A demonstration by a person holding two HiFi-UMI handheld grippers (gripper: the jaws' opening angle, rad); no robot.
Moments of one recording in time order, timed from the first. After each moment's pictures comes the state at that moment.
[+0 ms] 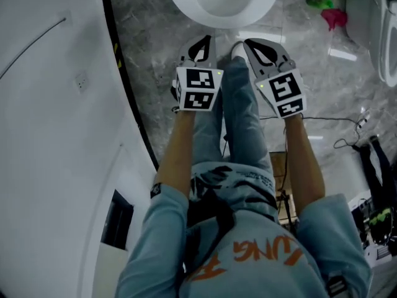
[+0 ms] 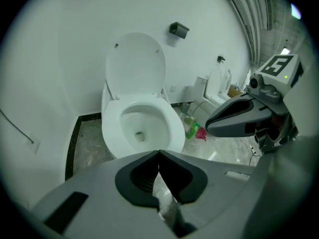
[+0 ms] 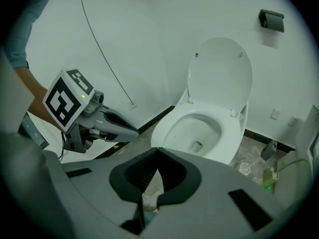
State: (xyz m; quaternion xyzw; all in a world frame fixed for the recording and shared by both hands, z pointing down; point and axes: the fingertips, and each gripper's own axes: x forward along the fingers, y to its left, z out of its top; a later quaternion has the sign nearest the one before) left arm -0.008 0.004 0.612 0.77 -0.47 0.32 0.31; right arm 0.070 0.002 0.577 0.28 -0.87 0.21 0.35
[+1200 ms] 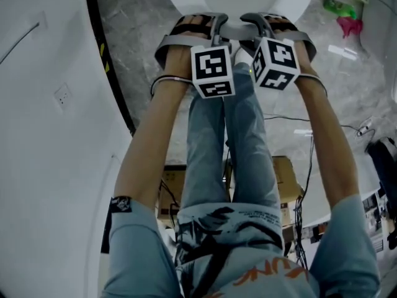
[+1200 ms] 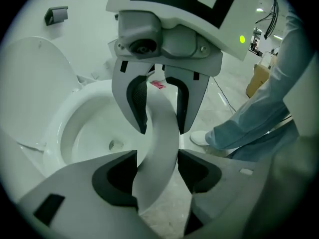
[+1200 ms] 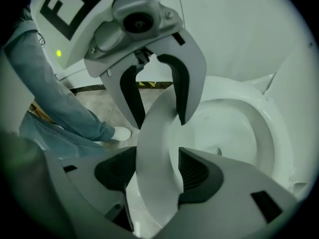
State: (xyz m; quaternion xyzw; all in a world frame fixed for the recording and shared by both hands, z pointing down) left arm 0.024 -0.014 0.763 0.83 -0.09 0.55 0.00; right arm 0.039 -0.011 0.776 -0.04 -0.81 -0.03 0.59
